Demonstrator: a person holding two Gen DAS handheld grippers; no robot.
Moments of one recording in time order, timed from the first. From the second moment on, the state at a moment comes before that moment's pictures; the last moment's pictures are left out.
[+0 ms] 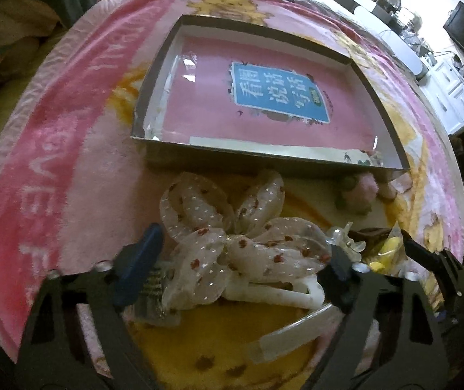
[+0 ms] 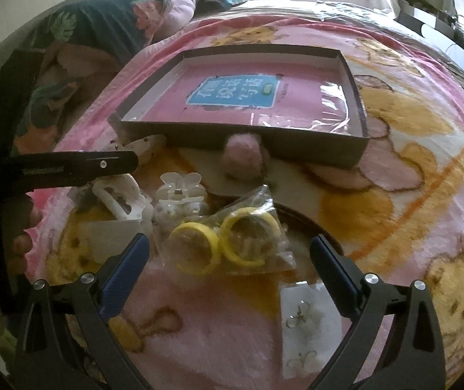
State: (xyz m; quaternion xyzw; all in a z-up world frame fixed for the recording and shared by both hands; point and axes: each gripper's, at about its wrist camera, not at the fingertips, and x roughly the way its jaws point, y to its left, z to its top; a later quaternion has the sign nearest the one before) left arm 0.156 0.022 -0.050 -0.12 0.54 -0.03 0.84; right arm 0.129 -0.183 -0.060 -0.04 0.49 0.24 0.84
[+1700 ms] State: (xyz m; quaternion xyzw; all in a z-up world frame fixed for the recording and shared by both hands) left arm 0.198 0.006 0.035 -0.11 0.45 -0.07 0.89; right arm 0.149 -0.274 0.032 0.02 0.37 0.19 0.91
